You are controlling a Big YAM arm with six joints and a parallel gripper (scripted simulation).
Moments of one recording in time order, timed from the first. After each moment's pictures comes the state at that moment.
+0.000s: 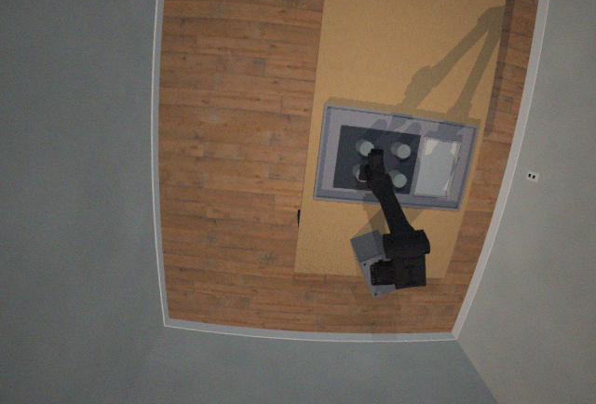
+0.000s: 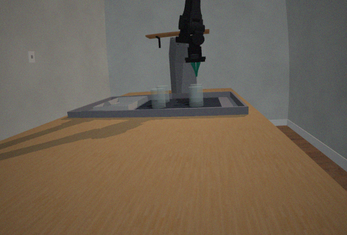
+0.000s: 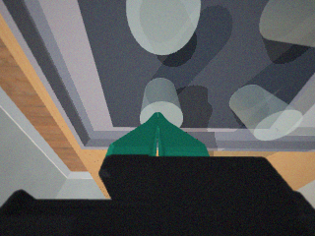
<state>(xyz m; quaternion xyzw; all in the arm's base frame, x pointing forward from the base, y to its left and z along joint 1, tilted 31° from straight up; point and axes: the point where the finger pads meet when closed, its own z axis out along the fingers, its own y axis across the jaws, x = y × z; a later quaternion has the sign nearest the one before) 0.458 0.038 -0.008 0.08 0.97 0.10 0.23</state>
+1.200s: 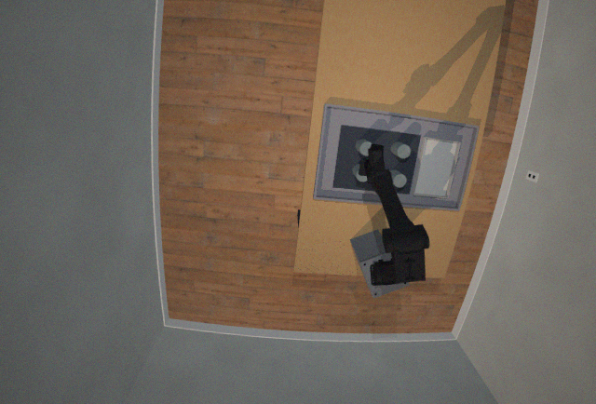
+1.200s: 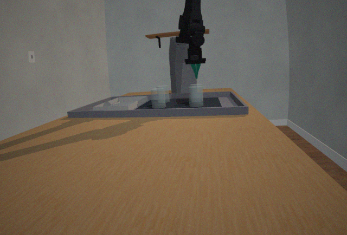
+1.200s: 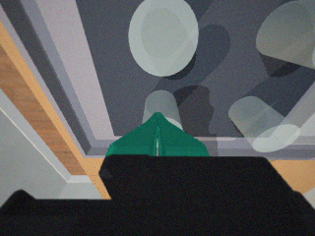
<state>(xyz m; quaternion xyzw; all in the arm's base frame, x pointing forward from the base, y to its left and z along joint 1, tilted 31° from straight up) 0.479 0.036 -0.007 0.08 0.96 0.10 0.24</state>
